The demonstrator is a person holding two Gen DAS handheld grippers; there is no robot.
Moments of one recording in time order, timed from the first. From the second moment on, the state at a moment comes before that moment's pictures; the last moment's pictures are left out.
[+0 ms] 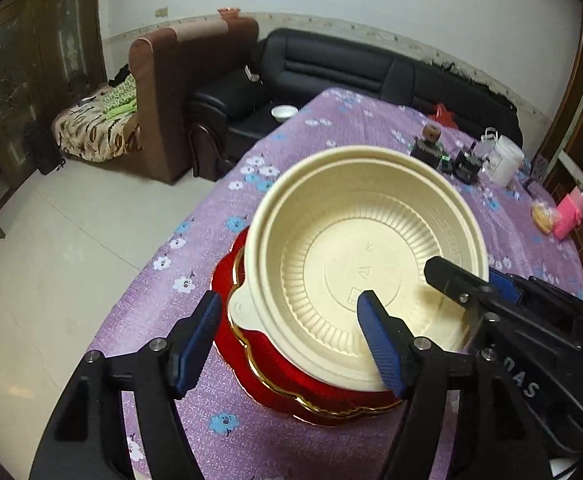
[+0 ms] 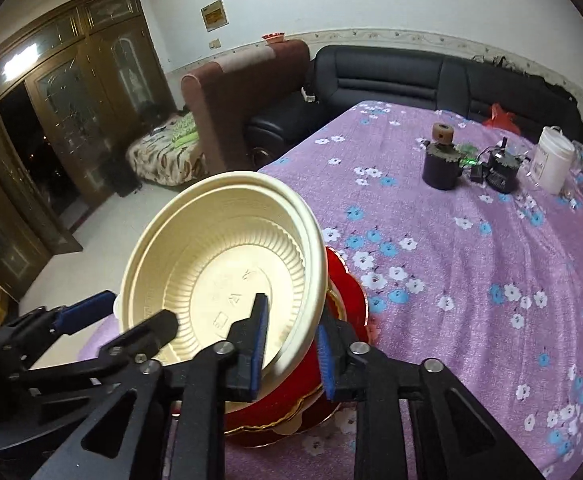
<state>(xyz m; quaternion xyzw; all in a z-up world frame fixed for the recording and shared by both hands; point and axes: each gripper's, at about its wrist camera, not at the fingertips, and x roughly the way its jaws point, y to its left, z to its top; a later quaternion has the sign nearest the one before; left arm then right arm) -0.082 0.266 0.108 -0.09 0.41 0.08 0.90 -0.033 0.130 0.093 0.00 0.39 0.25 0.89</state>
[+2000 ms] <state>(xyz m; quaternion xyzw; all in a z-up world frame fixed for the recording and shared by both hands) -0.195 0.205 0.102 -0.04 0.32 0.16 0.93 -0.181 0.046 0.093 0.05 0.26 0.17 0.95</state>
